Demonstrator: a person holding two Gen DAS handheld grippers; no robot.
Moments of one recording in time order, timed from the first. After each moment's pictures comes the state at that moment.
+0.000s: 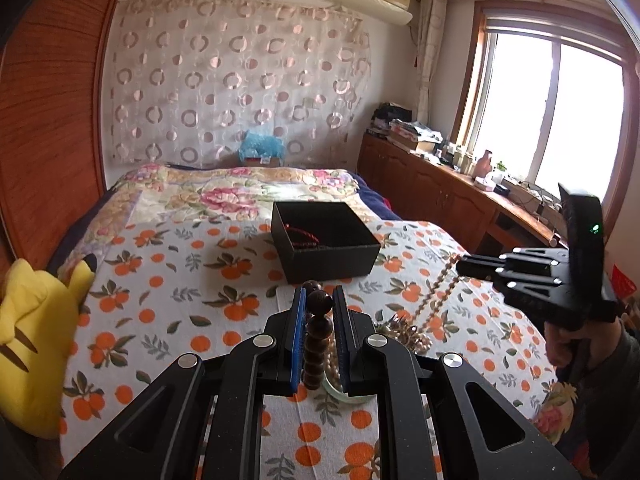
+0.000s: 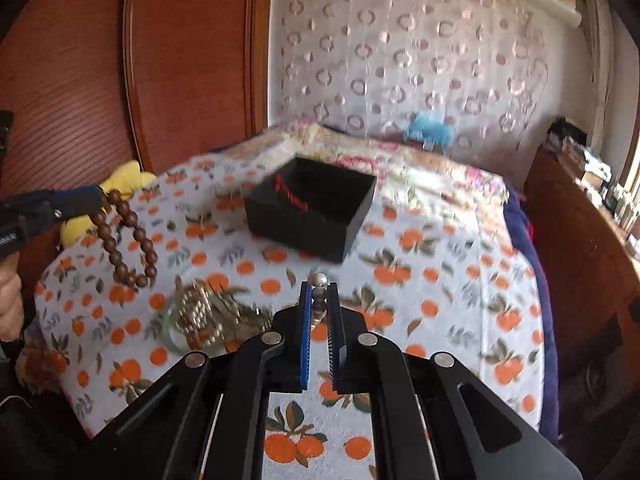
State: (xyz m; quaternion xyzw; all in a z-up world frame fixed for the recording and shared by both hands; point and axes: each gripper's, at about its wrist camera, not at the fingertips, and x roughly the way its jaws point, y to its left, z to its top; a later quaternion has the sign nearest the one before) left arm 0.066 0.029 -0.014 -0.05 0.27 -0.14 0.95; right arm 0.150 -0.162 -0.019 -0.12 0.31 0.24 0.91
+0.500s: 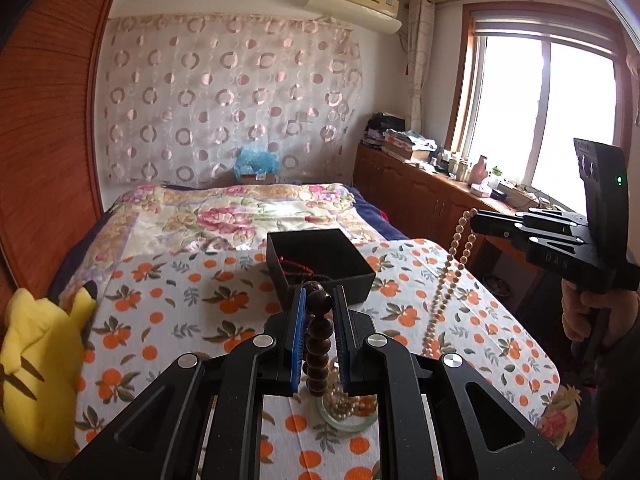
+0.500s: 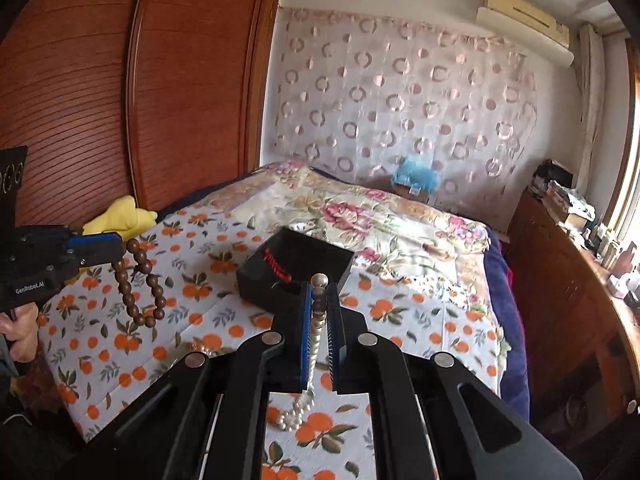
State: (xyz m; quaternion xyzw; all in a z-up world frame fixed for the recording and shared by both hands) left arm 0.081 0.023 0.013 -0.03 0.25 -0.14 0.96; right arm 0.156 -0.163 0.047 -0.13 0.24 0.22 0.93
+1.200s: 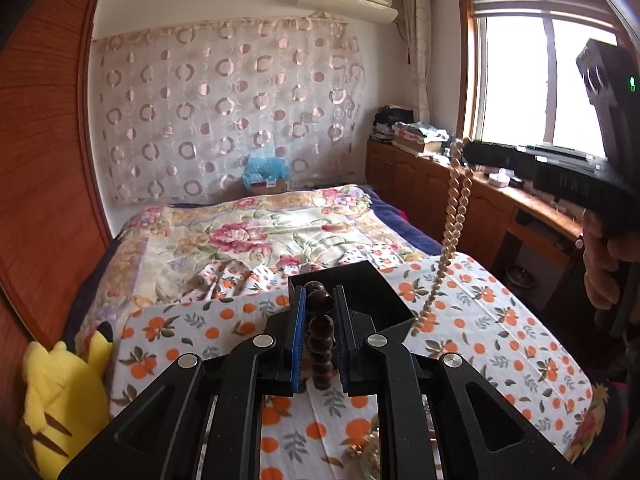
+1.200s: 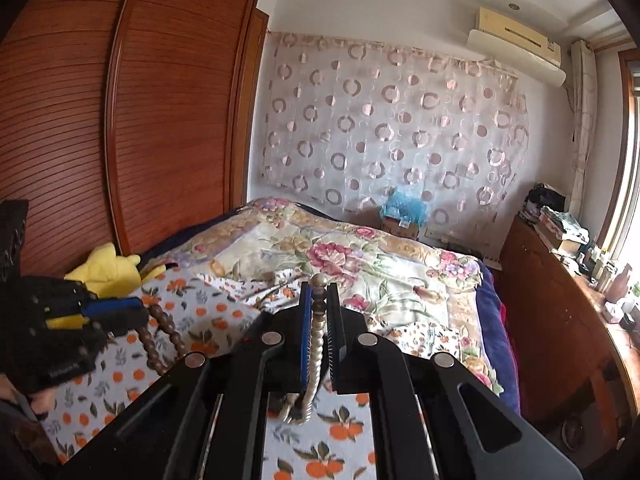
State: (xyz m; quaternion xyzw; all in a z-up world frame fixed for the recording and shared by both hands) left arm 0.159 0.018 0.039 0.02 0.25 -0.12 0.96; right arm 0.232 -0.126 0.108 -0.12 0.20 0.21 0.95
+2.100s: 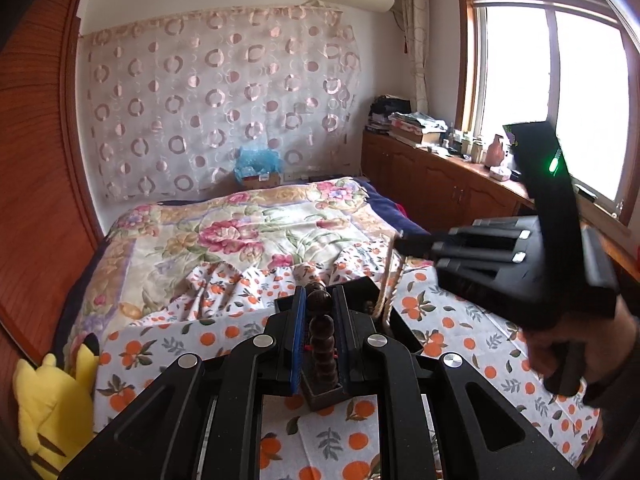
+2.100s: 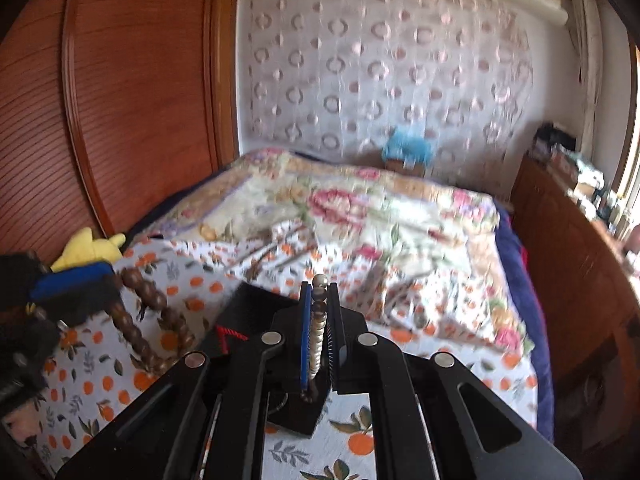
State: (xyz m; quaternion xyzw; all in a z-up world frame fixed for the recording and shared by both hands) left arm 0.215 -0.002 0.031 0.02 0.27 -0.14 0.95; right arm 0.319 -0.120 0.009 -0.08 0.32 0.20 0.92
